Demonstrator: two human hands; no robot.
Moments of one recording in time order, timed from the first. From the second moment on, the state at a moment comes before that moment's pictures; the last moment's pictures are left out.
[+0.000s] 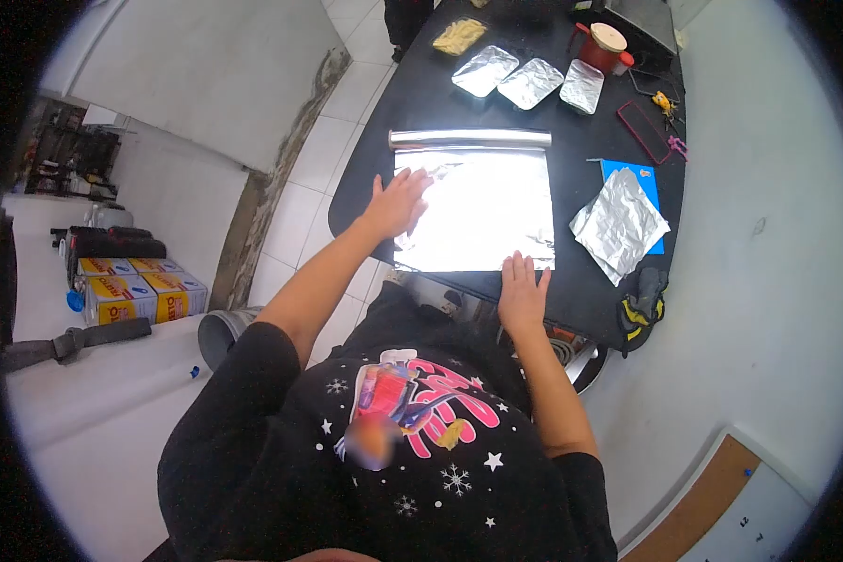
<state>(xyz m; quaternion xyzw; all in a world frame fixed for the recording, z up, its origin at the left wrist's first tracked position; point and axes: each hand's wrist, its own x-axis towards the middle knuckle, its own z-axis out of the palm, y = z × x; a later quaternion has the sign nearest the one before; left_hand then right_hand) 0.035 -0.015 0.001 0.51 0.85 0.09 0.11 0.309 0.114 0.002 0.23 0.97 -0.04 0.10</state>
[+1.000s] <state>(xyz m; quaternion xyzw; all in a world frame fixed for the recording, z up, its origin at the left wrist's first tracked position) 0.113 -0.131 -0.017 0.56 0.83 -0.03 0.01 0.290 0.097 -0.008 0.21 0.97 0.07 0.09</state>
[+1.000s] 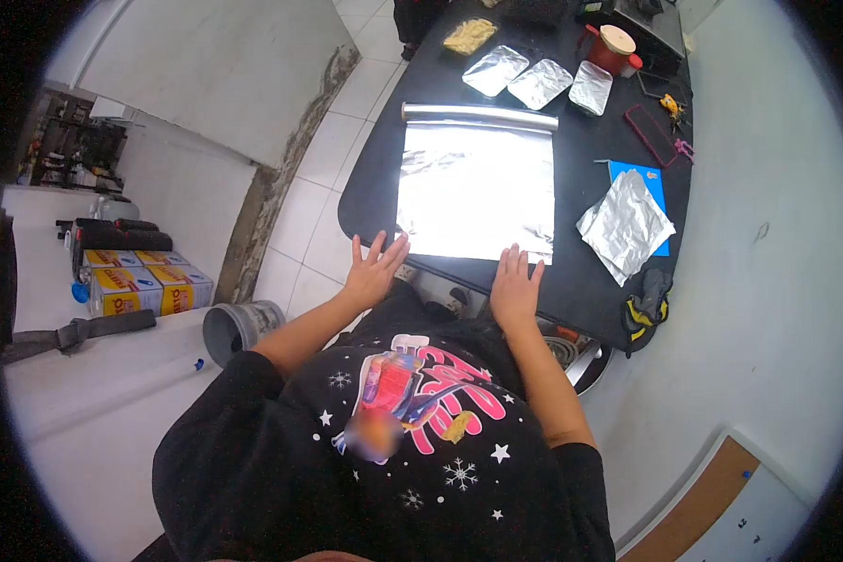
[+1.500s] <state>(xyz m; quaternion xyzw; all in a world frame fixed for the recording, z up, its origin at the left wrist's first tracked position) 0.038 -0.075 0.018 0.50 0.83 0.24 -0.04 0.299 0.099 -0.020 0.23 0.97 0.05 0.07</state>
